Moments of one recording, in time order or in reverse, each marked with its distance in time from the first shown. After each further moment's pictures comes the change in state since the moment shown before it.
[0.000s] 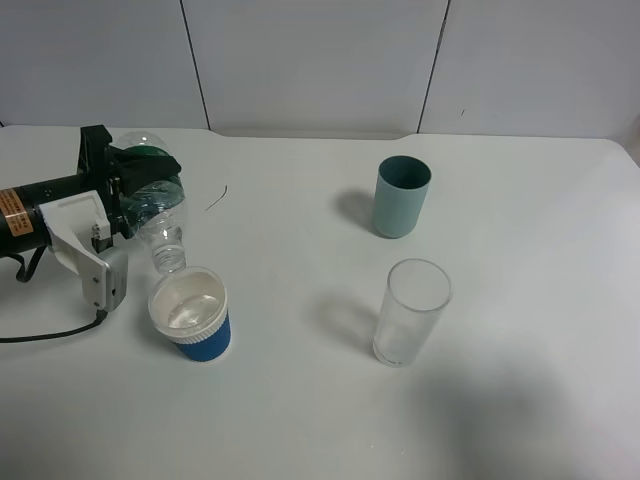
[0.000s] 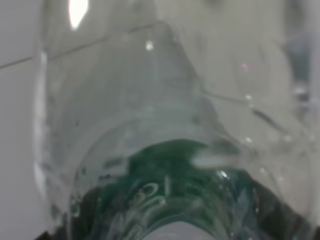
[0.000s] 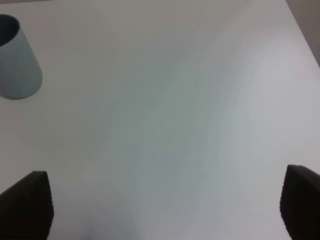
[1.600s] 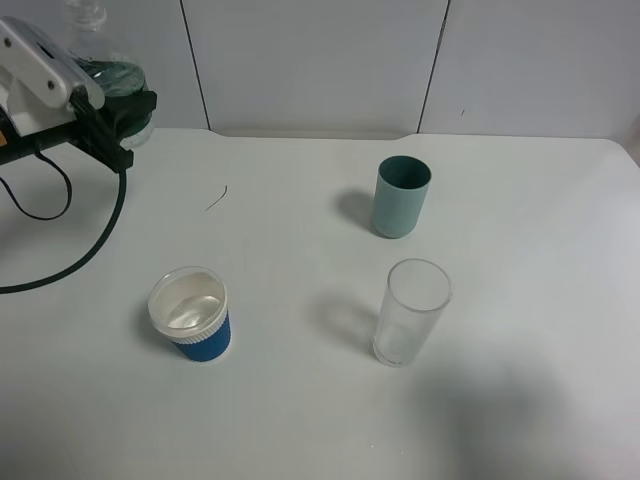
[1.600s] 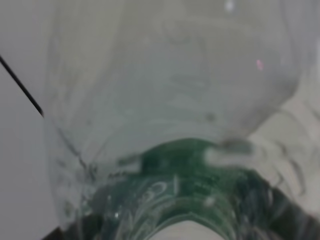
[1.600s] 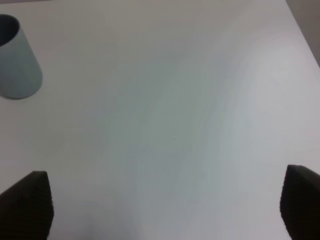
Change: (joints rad) left arm 0.000 -0.161 -0.187 -0.105 0.181 -1.645; right arm 0.000 0.000 0.000 0.000 0.000 0.000
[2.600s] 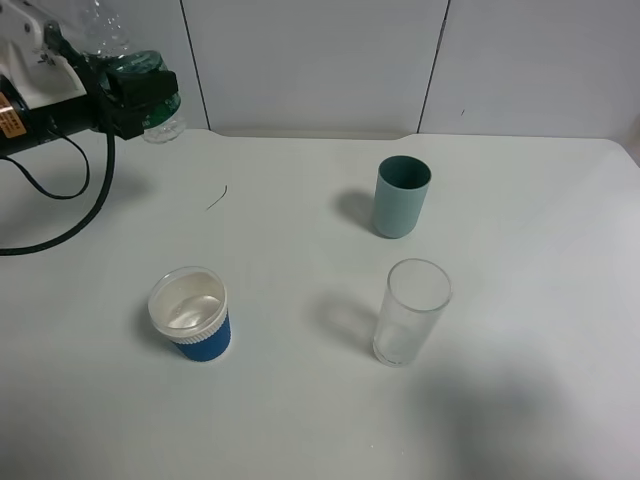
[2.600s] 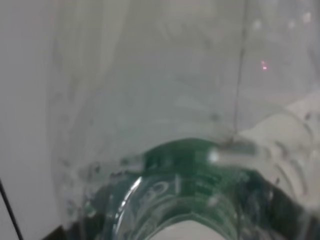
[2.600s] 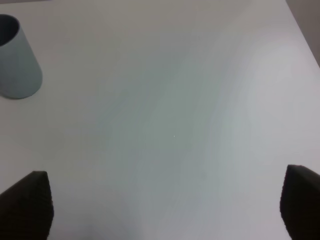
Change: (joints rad) left arm 0.000 0.109 -0.092 0.118 -0.131 -0.356; right arm 0.000 0.000 0.000 0.000 0.000 0.000
